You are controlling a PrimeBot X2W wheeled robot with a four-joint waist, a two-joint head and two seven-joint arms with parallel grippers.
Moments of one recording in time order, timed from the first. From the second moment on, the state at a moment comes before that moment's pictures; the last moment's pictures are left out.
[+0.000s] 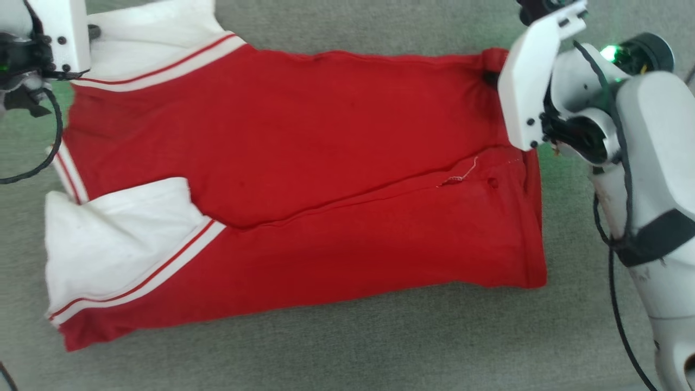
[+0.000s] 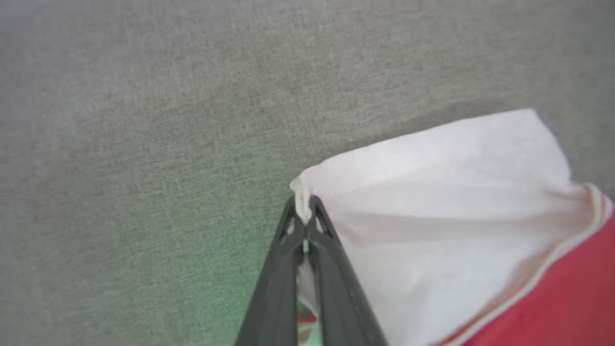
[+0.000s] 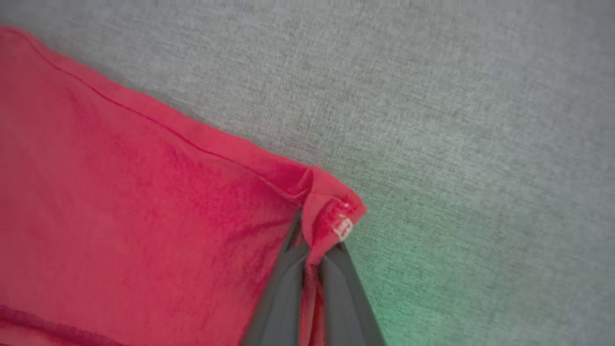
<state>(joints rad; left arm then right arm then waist) -1.42 0.62 -1.03 0.93 -1.16 -0.05 0.68 -0.96 -0.23 0.33 0.41 0.45 0.13 0.90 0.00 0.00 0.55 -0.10</state>
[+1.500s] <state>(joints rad) -0.90 1.01 -1.10 -0.14 -1.33 0.34 0.76 -0.36 -0.52 0.23 -0.08 0.58 0.13 0.89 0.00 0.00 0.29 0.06</state>
